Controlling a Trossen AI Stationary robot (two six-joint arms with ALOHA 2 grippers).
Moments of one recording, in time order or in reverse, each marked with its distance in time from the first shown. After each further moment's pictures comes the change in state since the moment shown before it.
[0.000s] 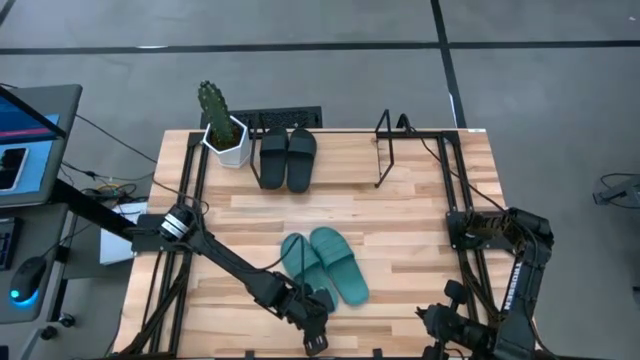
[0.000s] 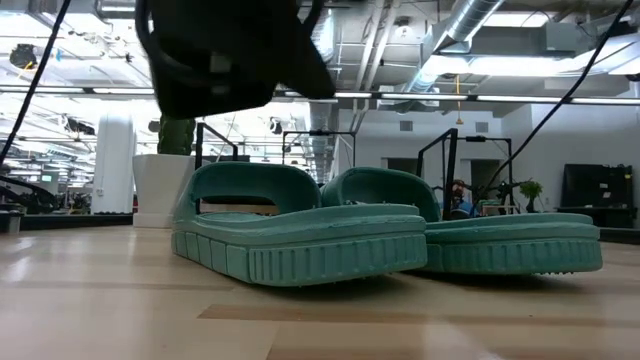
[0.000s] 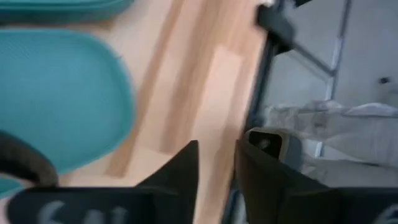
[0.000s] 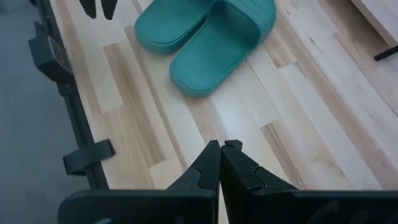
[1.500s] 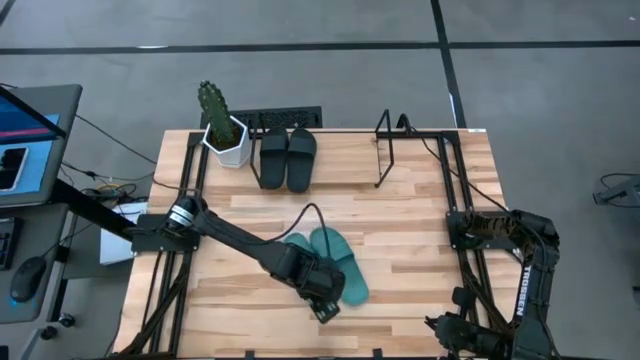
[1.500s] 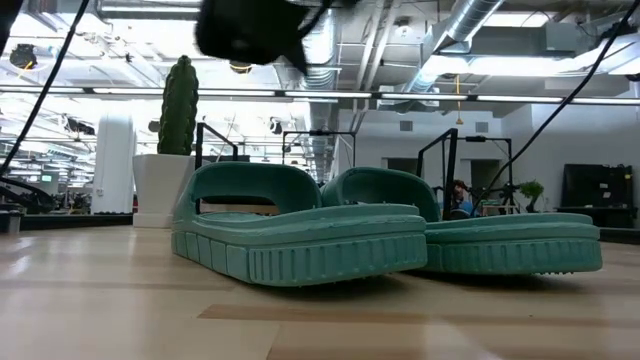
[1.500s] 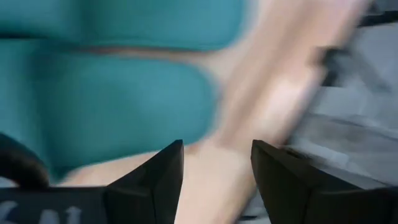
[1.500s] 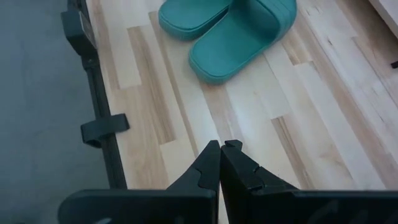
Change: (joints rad) left arm 0.147 0.000 0.288 -0.527 0.065 -0.068; right arm 0.084 0.000 0.000 0.020 -0.001 -0.040
